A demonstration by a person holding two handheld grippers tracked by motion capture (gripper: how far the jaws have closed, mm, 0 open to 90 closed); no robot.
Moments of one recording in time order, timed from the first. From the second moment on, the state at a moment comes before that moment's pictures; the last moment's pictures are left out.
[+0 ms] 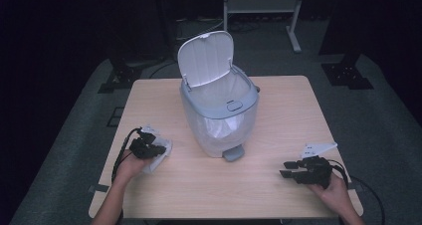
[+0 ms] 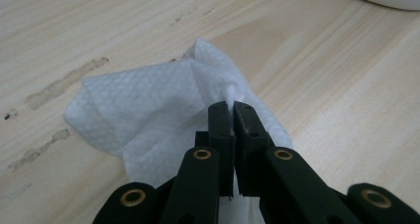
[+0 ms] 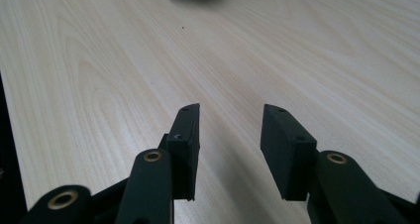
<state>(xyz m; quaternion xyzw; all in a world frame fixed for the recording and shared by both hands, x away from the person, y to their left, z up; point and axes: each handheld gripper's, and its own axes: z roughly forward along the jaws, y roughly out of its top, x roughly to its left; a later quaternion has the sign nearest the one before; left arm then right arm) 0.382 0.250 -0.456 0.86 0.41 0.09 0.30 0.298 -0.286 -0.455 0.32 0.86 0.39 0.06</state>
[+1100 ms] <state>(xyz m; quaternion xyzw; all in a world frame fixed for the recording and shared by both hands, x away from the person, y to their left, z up) 0.356 0.271 -0.355 0.88 0.35 0.11 0.31 0.297 -0.284 -0.452 0.33 0.86 0.39 0.08</state>
